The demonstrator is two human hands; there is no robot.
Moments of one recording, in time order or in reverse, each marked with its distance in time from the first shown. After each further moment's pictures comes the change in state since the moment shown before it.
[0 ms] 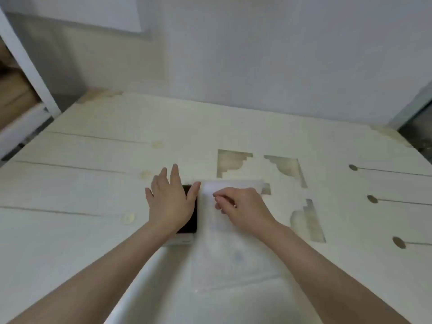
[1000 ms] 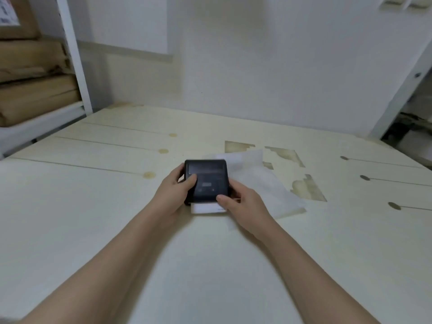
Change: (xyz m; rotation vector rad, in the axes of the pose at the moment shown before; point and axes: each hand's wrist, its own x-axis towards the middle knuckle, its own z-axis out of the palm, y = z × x) left_hand -0.090 -0.077 0.033 -1.115 -0.151 0.179; right_hand -0.106 0.012 0.090 0.396 0.164 -0.081
